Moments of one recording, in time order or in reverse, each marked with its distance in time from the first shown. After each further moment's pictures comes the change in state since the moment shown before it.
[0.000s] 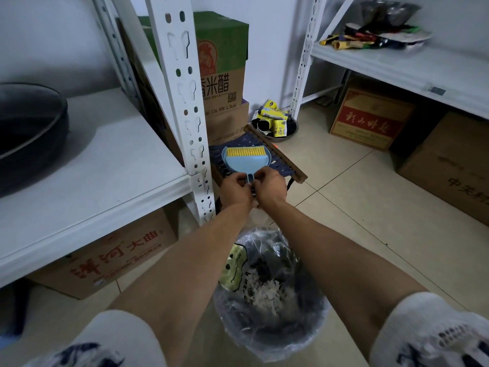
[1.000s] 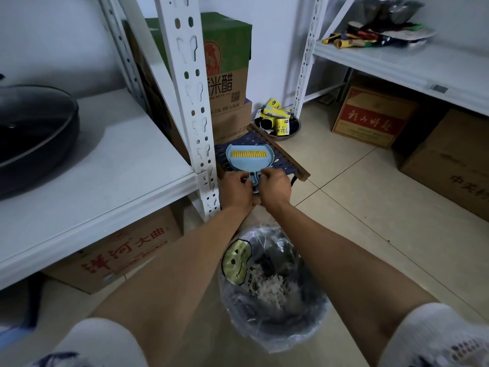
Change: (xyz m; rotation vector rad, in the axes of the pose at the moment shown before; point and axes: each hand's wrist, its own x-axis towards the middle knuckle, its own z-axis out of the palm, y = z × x) left_hand -0.006 0.002 -0.025 0.391 -0.052 0.308; right_hand -0.005 0.008 0.006 -0.015 0.071 -0.051
